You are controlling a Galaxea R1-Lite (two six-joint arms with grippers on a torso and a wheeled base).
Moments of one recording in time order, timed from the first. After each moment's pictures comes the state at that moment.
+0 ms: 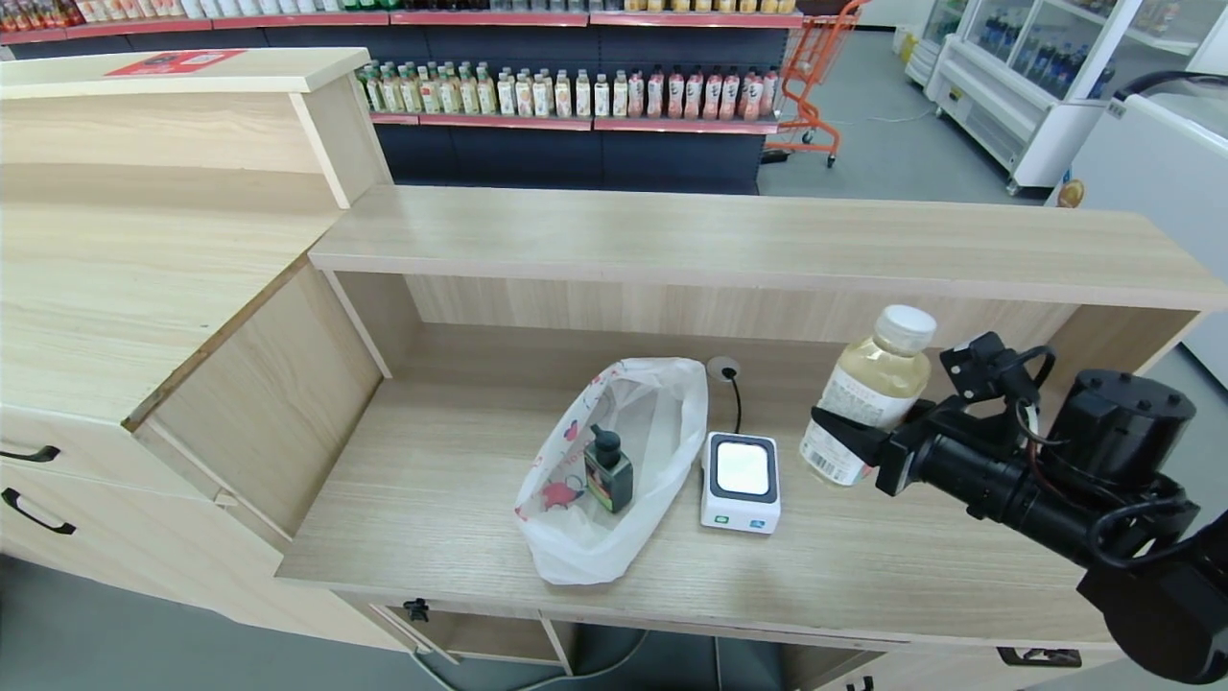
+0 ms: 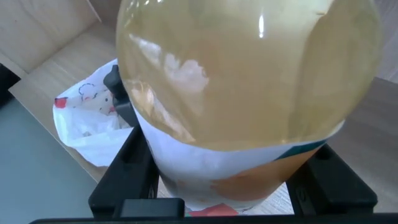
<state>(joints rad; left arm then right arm) 0.00 0.00 0.00 0.00 0.00 0.01 0.22 1.86 -0.42 -1.44 0.38 -0.08</state>
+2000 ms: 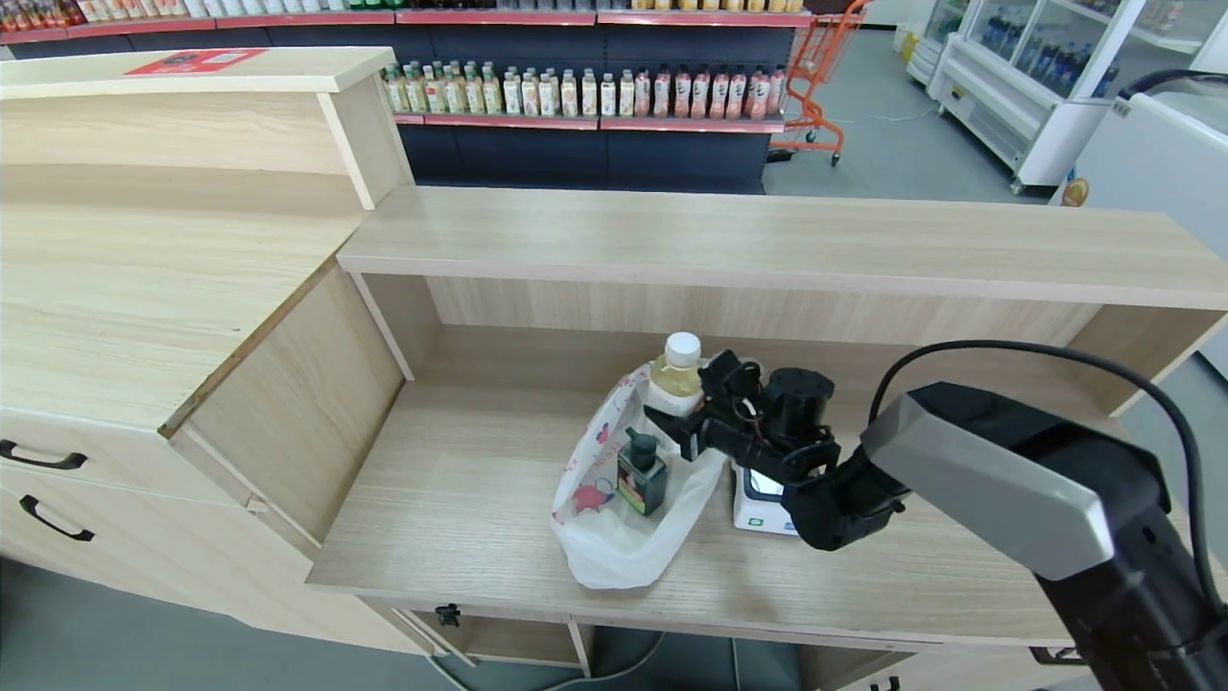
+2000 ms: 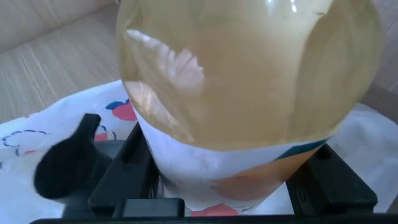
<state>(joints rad) 0.00 0.00 0.00 0.00 0.00 0.01 0.42 2.56 -1.36 -1.23 0.36 -0.22</state>
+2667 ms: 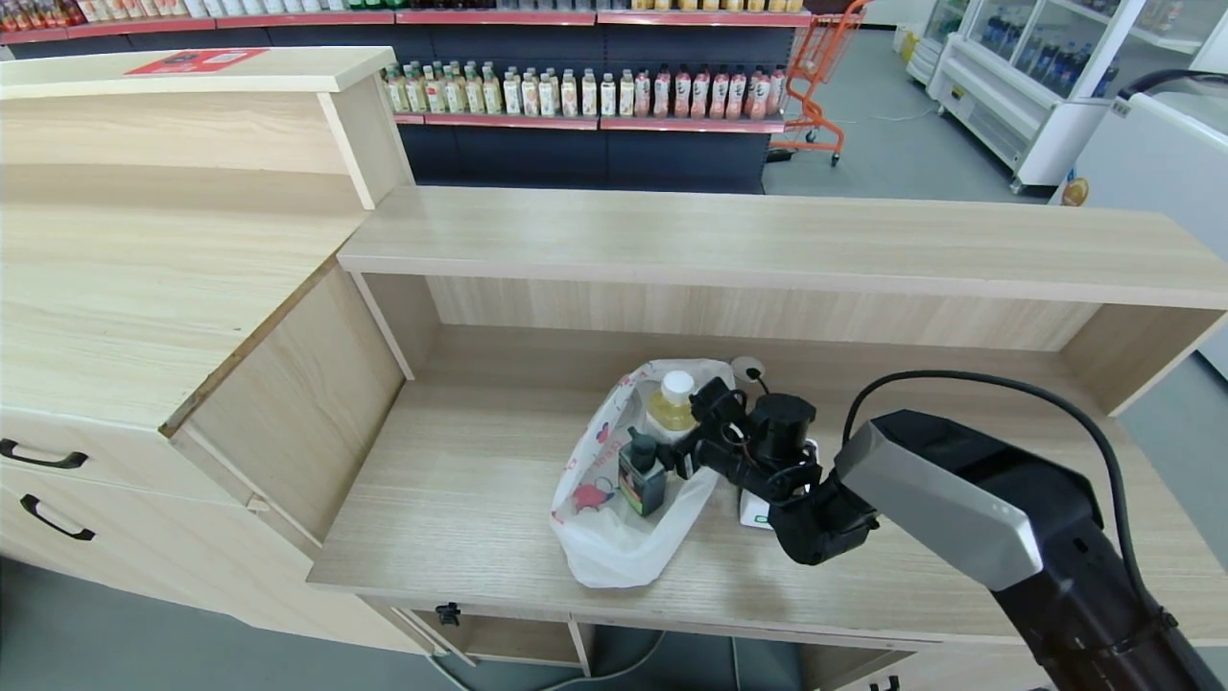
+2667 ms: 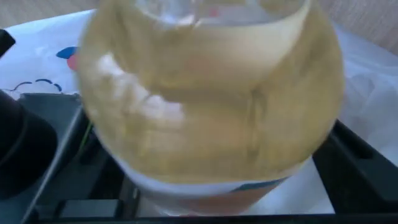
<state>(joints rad) 0.00 0.00 0.00 0.00 0.00 0.01 0.41 2.68 -1.44 -1.24 0.33 -0.25</state>
